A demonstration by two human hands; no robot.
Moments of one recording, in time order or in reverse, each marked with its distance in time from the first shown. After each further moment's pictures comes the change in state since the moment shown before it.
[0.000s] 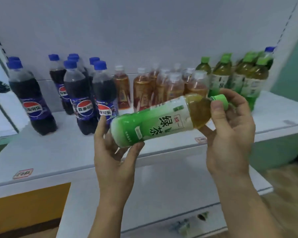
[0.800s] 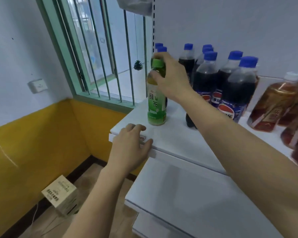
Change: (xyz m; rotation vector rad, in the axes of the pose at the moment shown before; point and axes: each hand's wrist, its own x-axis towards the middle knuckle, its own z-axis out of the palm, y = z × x) left_hand 0.043 -0.013 -0.211 1.366 0.037 -0.264; right_hand -0.037 0.105 0.342 -0.483 -1.134 -0.189
